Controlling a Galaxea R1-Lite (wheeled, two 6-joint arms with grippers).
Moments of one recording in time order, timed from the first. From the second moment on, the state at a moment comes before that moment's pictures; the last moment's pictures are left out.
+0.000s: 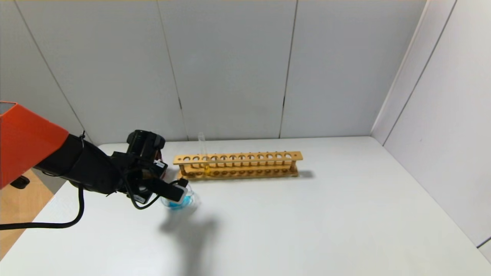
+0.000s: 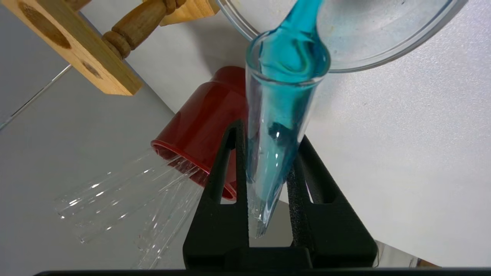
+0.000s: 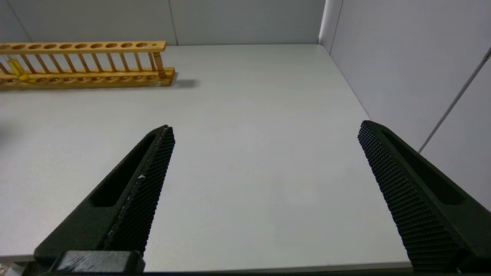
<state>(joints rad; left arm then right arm) -0.23 2.02 -0.98 -0.22 0.28 1.78 0.00 0.00 0.00 -0.01 0.00 0.01</state>
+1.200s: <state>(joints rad) -0.29 2.01 -1.02 -0.22 0.45 1.88 0.00 0.00 0.00 -0.01 0.00 0.01</state>
